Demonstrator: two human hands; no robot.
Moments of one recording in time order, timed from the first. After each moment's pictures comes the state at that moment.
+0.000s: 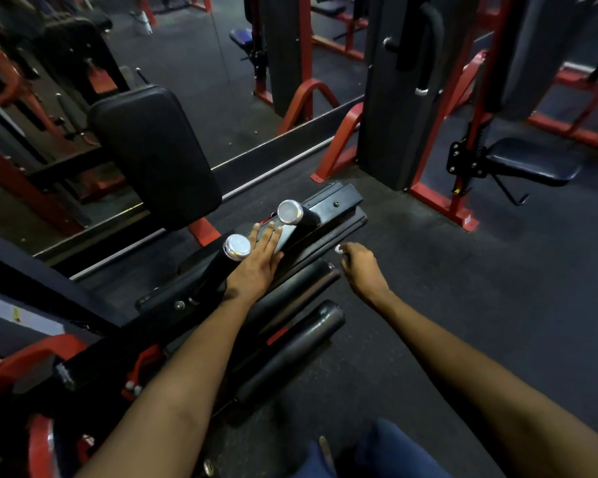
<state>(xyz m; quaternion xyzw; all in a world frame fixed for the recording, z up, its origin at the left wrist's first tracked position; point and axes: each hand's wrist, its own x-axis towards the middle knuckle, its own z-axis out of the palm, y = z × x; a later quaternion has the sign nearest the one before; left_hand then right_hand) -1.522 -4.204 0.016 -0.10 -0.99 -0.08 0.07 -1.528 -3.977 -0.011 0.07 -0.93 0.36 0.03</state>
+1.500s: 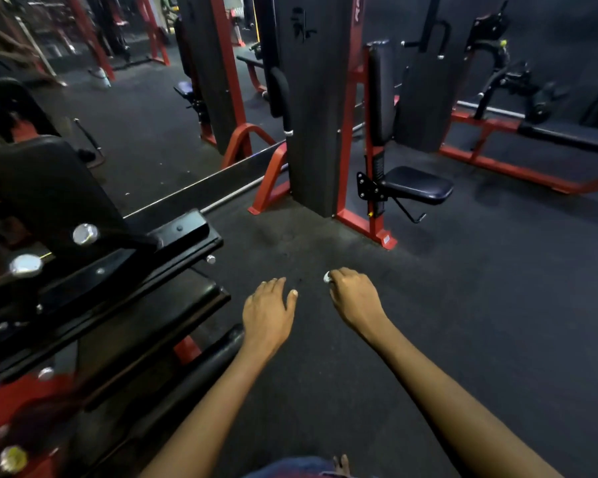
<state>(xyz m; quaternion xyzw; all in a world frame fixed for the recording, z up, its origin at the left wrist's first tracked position) -1.378 -3.821 0.041 -0.02 -0.98 -0.18 0.00 -1.384 -3.644 0.053 0.08 -0.97 0.17 0.12</state>
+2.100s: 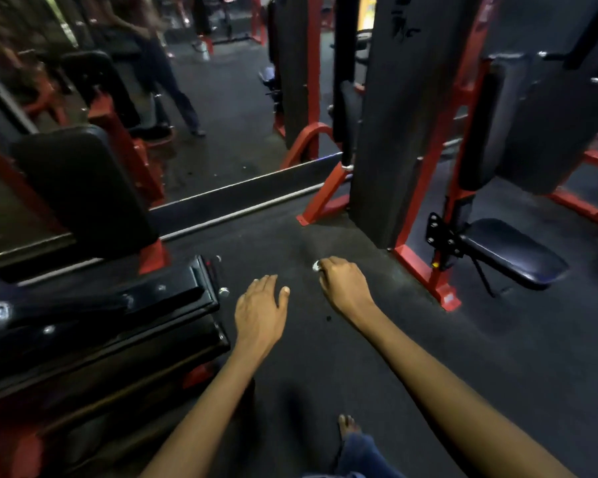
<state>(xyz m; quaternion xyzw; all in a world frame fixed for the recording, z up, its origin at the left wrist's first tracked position) -1.653 -3.800 0.032 0.14 -0.97 -0.19 0.04 -1.723 -3.642 0.058 0.21 -0.95 0.21 0.07</state>
